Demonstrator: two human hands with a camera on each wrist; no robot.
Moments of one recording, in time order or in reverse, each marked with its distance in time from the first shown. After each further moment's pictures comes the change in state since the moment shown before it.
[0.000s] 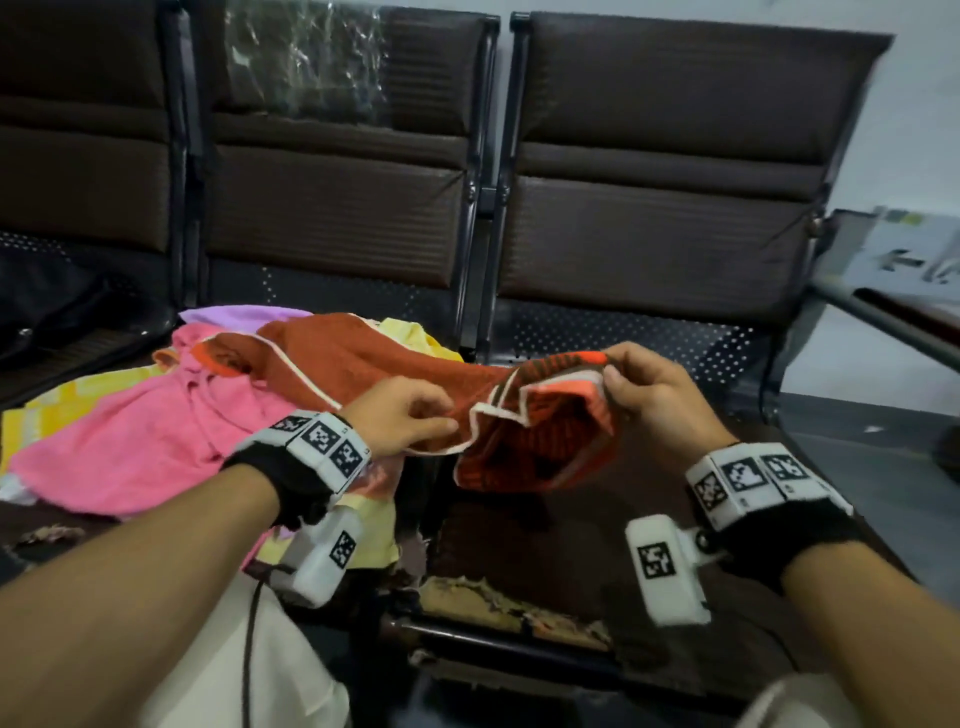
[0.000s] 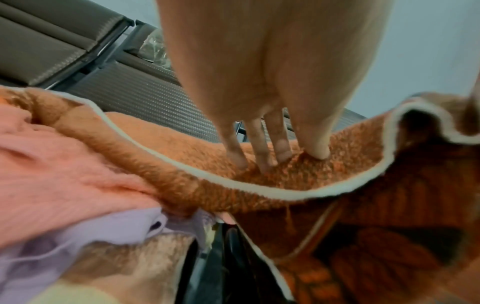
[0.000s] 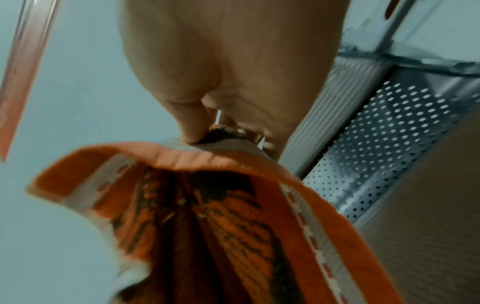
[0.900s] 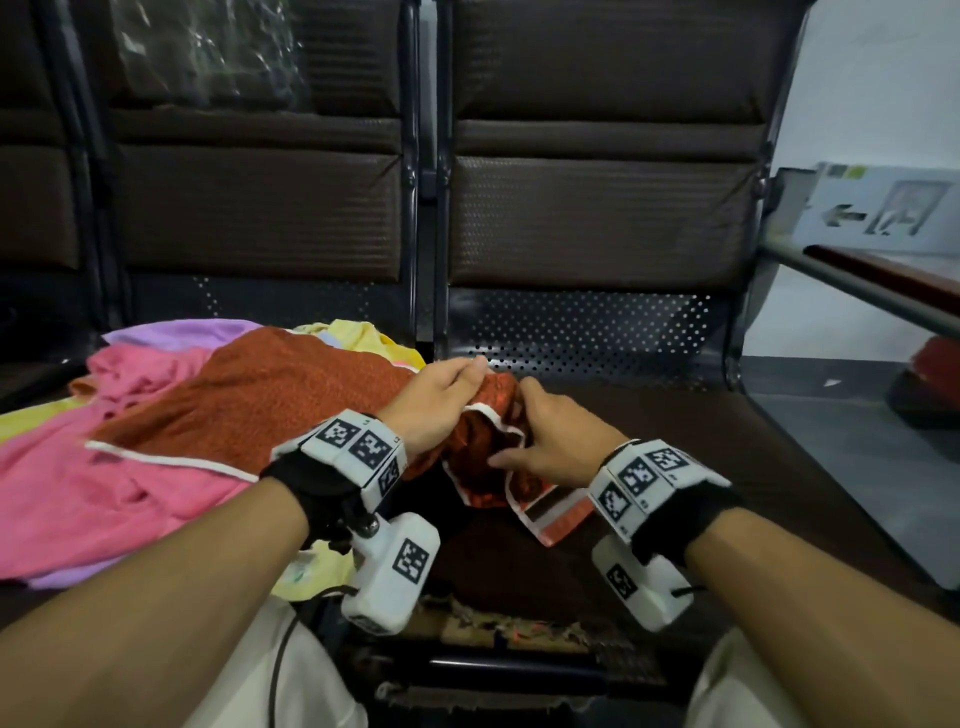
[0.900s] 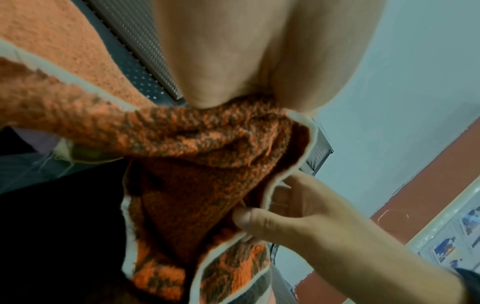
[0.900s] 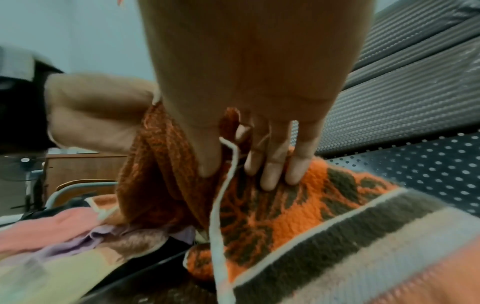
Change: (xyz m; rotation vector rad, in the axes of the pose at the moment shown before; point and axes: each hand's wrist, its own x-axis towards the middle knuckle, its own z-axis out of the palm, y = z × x) left_hand 0.042 0.059 0.054 -0.457 0.102 -0.013; right_hand 0.008 0.040 0.024 -0.931 -0.332 0.096
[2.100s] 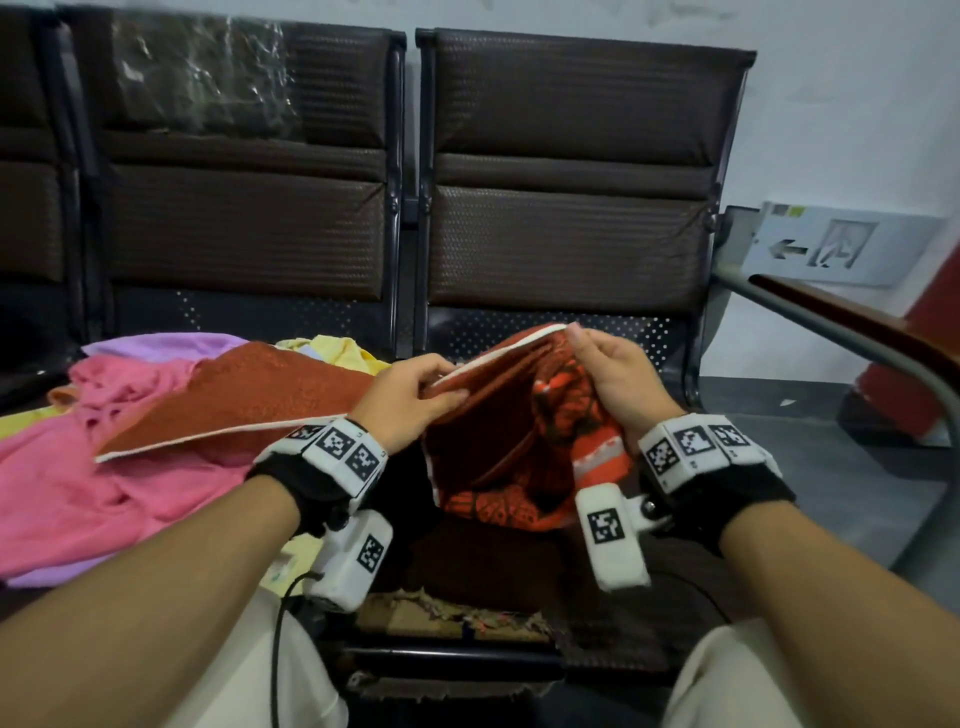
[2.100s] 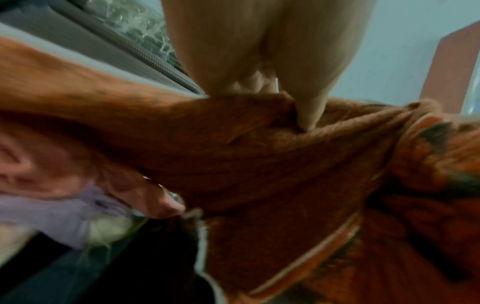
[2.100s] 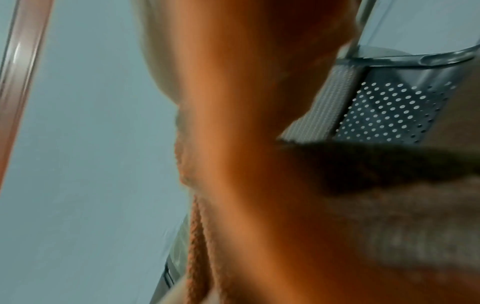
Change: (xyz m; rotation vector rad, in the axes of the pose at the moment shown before) left_hand 0.001 -0.006 -0.011 0.184 0.071 0.119; right_hand -0.029 0.017 -0.061 1.034 0.491 -0.010
